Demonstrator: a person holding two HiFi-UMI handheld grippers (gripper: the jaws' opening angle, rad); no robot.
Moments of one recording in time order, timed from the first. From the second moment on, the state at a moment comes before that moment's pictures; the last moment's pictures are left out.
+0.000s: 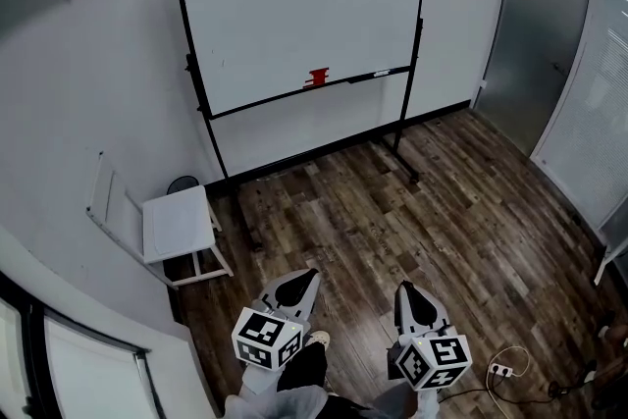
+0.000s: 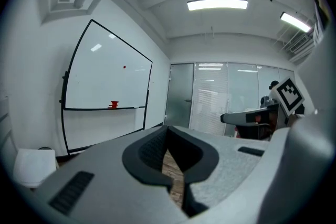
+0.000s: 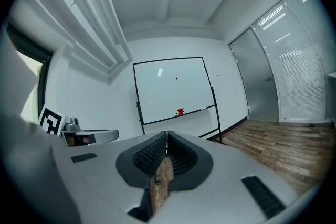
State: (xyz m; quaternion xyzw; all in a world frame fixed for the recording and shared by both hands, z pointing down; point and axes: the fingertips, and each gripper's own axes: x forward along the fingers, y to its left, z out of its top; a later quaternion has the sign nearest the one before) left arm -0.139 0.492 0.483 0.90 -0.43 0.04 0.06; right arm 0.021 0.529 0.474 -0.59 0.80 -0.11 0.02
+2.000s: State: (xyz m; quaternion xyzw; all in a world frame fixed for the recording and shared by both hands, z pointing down) left arm -0.207 0.187 0.479 0.89 -0.46 0.00 0.08; right arm -0.034 0.218 0.477 -0.57 0.81 -0.11 -0.01
